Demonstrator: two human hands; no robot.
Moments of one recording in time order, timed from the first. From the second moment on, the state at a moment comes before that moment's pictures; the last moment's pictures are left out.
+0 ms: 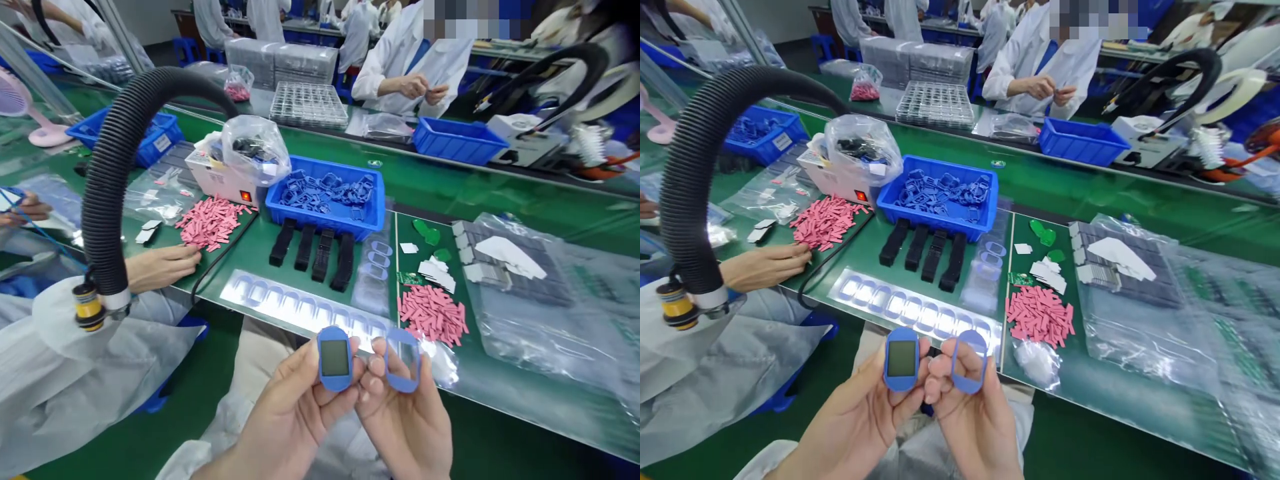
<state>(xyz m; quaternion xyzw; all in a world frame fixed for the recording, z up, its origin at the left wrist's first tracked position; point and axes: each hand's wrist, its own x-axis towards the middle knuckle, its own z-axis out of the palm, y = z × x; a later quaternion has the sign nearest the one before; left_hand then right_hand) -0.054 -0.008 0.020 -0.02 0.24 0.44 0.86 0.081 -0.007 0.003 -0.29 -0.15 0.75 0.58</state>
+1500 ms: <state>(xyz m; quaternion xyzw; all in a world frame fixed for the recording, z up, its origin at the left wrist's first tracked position) 0.004 -0.009 0.001 0.24 0.41 0.57 0.67 0.105 -0.021 0.019 -0.56 -0.71 0.09 0.42</state>
